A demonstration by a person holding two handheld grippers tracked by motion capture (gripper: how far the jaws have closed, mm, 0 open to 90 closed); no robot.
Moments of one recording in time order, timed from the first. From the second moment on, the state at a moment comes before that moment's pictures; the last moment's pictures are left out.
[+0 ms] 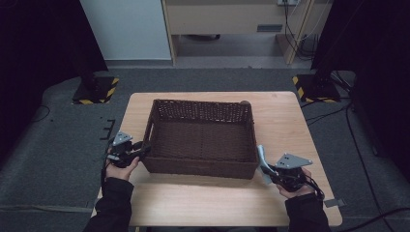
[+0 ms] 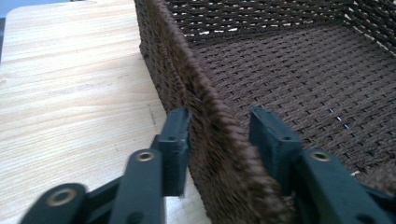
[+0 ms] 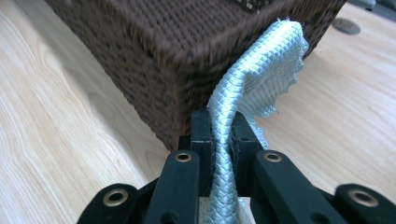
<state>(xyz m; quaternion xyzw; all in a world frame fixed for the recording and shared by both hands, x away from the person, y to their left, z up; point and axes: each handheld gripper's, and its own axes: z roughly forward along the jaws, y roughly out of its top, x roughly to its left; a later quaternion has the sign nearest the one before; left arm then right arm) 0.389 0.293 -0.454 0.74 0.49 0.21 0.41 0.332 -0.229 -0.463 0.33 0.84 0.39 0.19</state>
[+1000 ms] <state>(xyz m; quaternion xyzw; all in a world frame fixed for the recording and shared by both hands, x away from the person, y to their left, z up) 0.396 0.279 -0.450 0.72 0.53 0.23 0.39 0.321 -0.217 -0.463 0.33 0.84 0.38 0.19</state>
